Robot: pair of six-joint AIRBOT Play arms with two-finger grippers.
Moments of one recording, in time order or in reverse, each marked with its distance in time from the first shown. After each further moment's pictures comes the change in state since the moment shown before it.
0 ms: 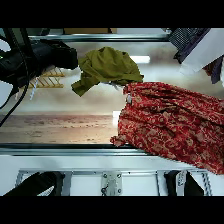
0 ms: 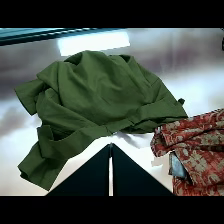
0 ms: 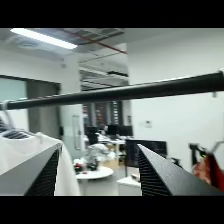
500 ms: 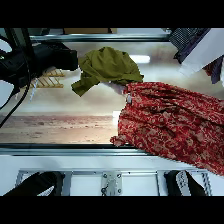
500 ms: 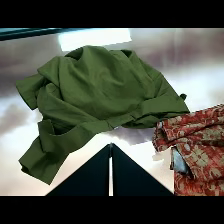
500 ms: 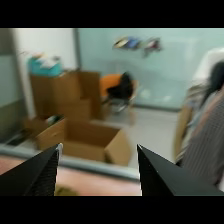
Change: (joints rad) left arm 0.000 -0.004 0.000 -0.003 -0.029 0.000; right arm 0.153 -0.175 0.000 -0.203 1.053 0.481
